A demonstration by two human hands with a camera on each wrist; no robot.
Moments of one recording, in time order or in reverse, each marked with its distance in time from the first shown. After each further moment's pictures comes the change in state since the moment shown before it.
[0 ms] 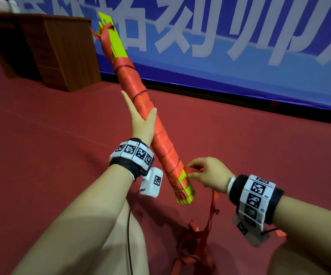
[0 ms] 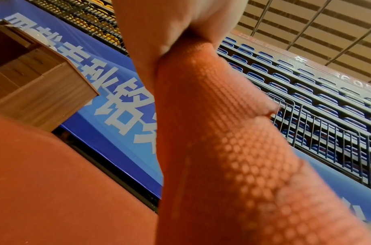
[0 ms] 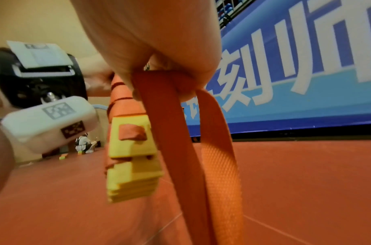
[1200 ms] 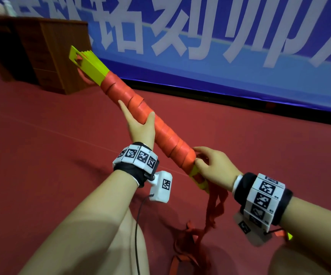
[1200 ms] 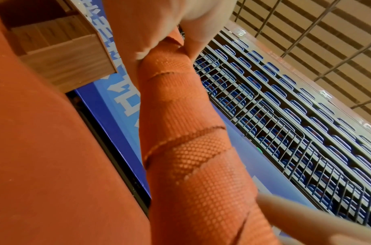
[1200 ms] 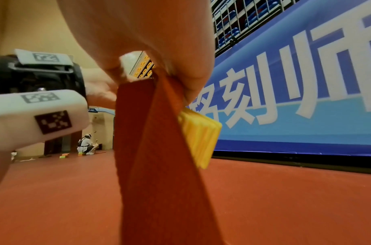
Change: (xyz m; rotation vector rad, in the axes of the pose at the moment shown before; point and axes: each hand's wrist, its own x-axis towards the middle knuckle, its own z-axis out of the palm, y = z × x) left_hand -0.010 -0.002 0.011 -0.068 0.172 -0.073; right_hand -0.009 -0.004 -0.020 0.080 0.233 -0.035
